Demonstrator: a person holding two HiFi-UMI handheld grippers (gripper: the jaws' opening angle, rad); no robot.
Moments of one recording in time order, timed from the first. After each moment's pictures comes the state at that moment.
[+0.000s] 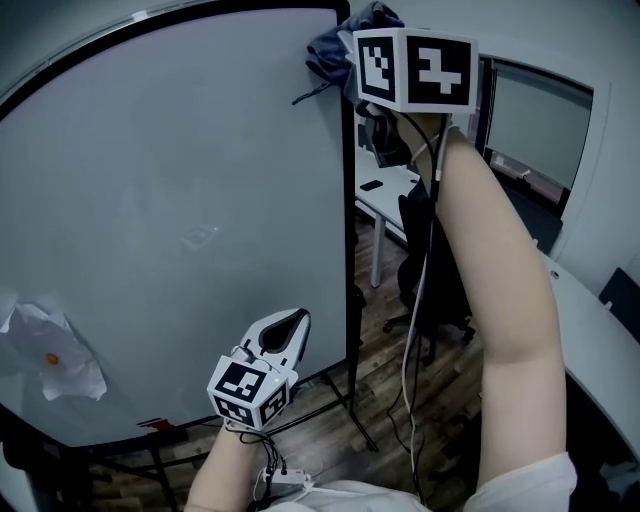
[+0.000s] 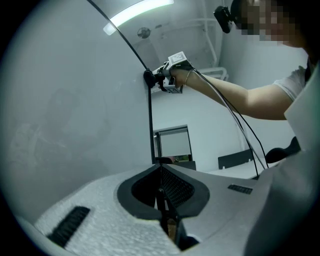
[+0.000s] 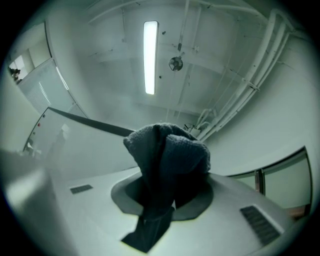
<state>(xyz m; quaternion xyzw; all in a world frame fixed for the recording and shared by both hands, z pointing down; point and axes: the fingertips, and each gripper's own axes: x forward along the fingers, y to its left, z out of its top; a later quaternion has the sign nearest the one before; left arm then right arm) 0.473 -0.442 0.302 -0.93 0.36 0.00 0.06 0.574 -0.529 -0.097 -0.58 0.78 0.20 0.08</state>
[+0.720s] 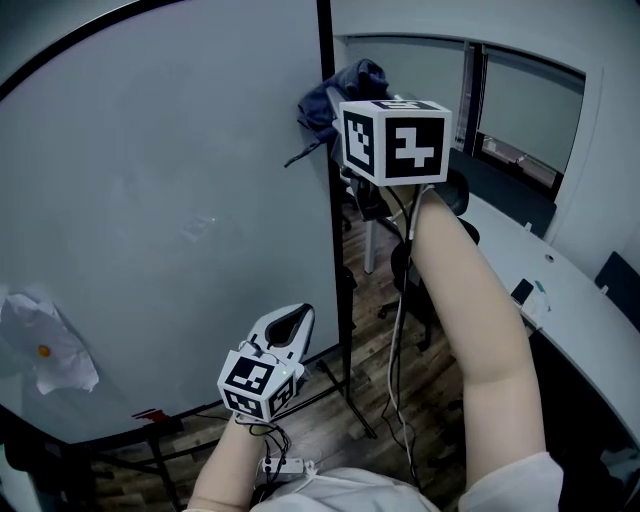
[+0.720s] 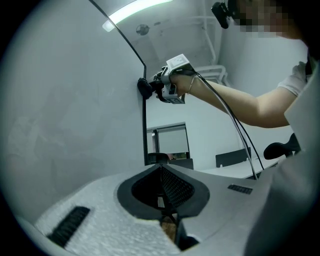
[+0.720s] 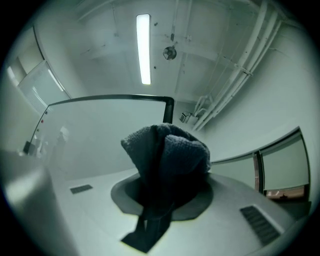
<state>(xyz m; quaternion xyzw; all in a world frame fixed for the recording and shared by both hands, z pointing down) 0.496 -0.431 0.340 -0.94 0.35 0.00 0.05 0.582 -0.534 0.023 -0.59 0.79 0.13 0.06</state>
